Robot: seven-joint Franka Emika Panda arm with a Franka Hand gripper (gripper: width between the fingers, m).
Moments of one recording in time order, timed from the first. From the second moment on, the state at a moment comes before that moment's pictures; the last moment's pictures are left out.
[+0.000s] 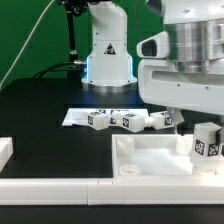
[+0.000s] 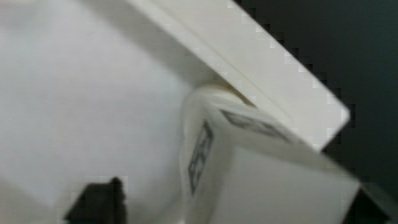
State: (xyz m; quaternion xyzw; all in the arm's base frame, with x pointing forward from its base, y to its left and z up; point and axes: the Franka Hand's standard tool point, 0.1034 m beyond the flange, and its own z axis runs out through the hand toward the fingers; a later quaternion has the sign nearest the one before) arm 0.638 0.106 0.082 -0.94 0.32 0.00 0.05
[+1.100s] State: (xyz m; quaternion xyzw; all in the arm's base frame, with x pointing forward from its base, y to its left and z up) arm 0.645 0.109 0.083 -1.00 0.02 -0.01 0.04
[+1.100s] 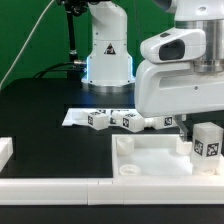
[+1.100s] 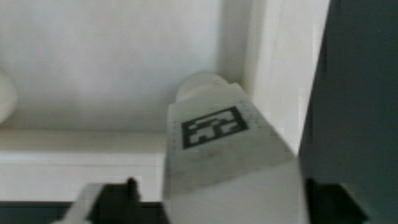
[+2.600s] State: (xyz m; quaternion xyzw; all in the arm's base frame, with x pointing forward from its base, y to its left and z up) arm 0.643 0.111 0.081 -0.87 0.49 0.00 0.05
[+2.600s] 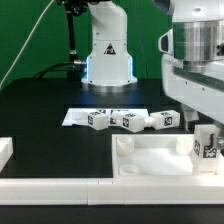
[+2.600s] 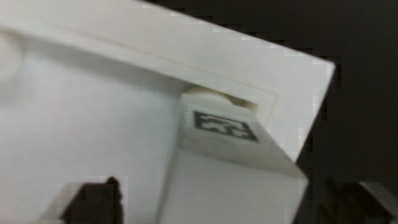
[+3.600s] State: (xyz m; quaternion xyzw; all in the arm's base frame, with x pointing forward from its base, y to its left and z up) arm 0.651 0.109 0.076 -1.00 0.06 -0.05 0.03
